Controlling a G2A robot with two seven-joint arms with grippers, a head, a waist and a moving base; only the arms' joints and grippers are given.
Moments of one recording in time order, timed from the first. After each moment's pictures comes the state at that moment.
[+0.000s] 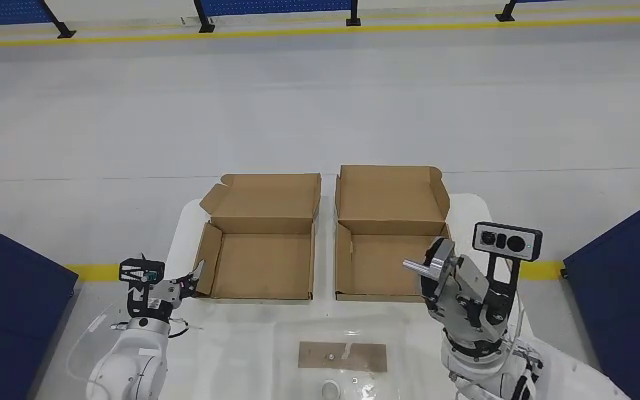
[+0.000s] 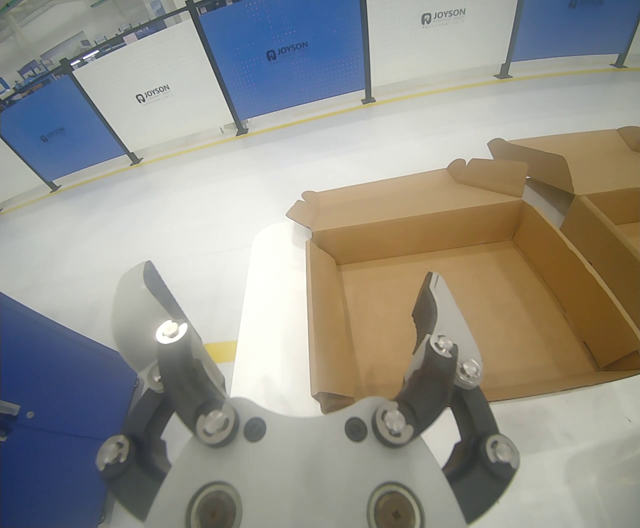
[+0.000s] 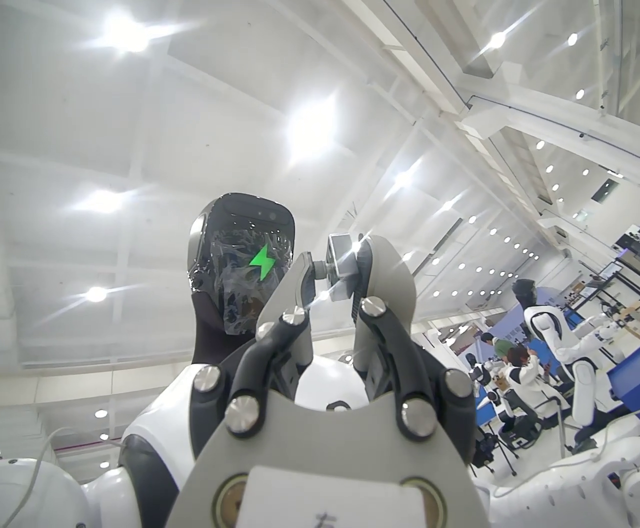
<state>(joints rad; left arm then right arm) 1.73 -1.15 -1.60 -1.80 1.33 0.00 0.00 -1.21 -0.64 0.78 -2.25 0.63 -1.01 -0.04</state>
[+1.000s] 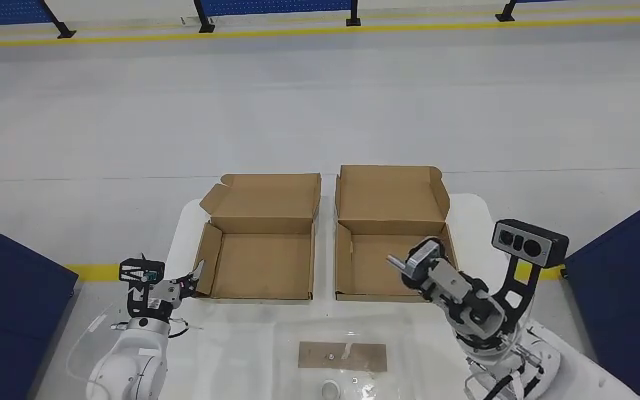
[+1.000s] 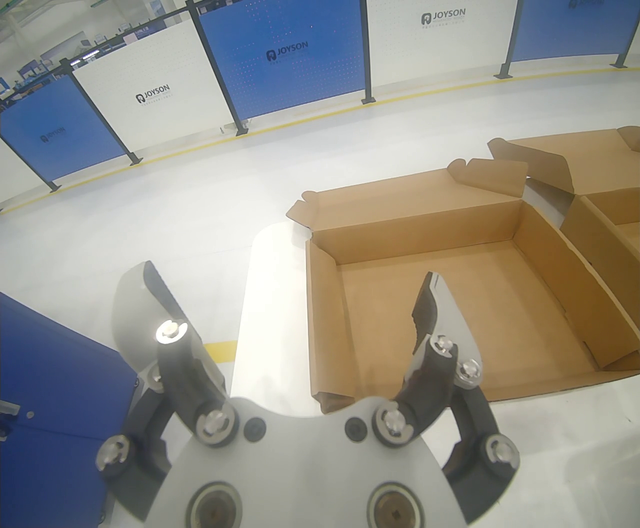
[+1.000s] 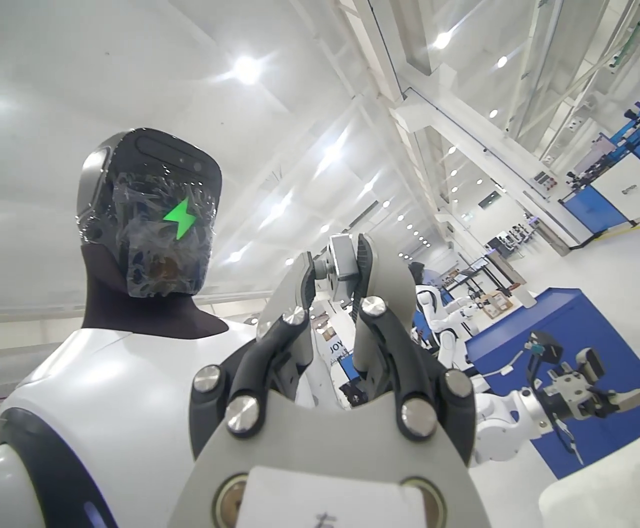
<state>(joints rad) 1.73 -1.15 -1.60 -1.80 1.33 0.00 0.00 -1.41 -0.67 1.04 -2.26 0.36 -0.85 -0.05</state>
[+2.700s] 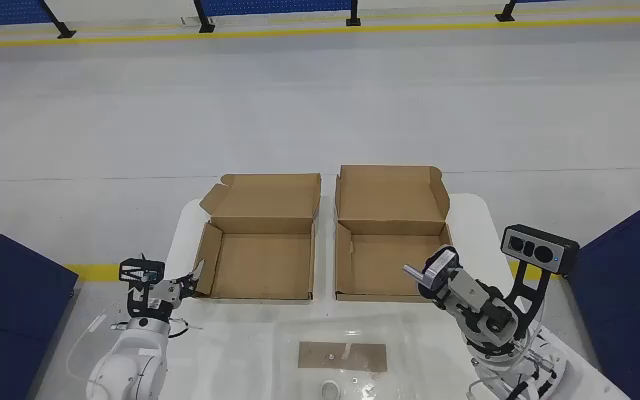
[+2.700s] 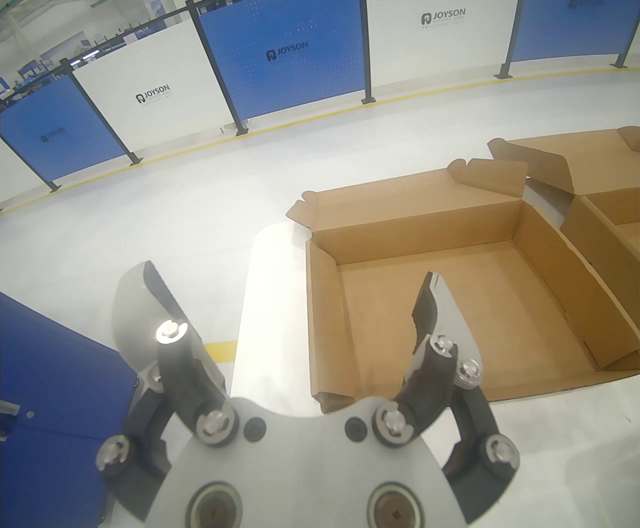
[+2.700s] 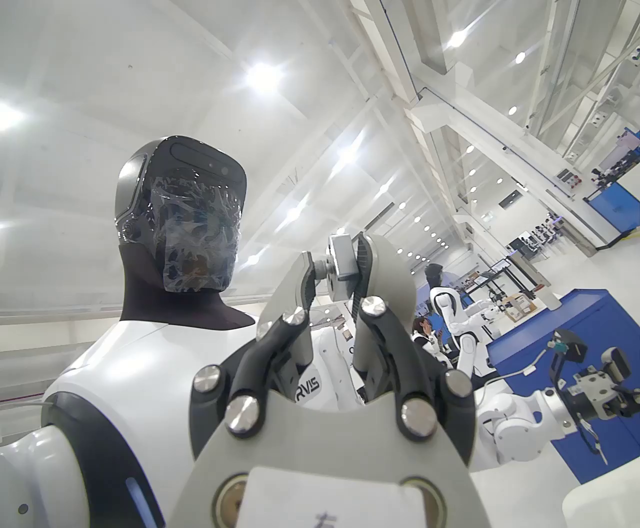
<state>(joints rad) 1.73 -1.15 -1.60 -1.80 1.33 0.00 0.00 -1.54 -0.75 1.18 -2.25 0.47 -0.88 0.16</state>
